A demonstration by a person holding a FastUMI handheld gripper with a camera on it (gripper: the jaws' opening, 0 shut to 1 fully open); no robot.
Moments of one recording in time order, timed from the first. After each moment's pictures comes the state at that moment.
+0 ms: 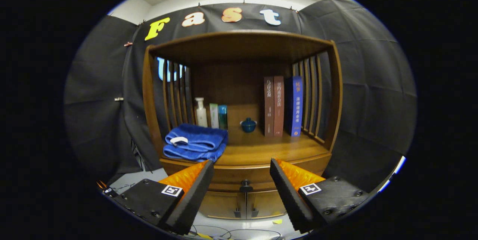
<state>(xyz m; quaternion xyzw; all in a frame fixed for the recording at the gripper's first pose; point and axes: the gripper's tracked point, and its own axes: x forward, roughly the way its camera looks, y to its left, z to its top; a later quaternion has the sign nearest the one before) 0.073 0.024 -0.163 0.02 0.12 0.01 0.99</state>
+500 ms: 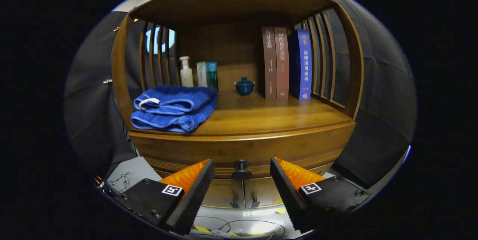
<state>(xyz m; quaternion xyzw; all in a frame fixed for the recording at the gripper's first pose) 0.126 0.002 -0.287 0.02 0.23 -0.02 0.97</state>
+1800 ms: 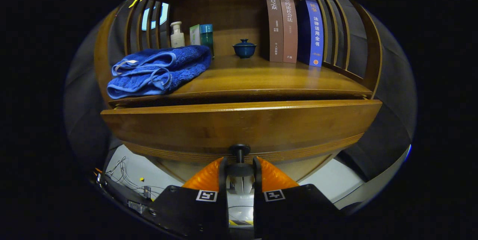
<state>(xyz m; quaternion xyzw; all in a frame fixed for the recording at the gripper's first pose) 0.114 0.005 -0.346 0.01 0.32 -0.01 0.95</state>
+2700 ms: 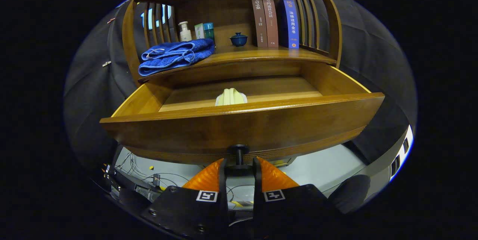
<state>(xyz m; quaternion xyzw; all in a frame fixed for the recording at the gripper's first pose) -0.014 0.001 -0.343 0.04 0.36 -0.02 0.93</state>
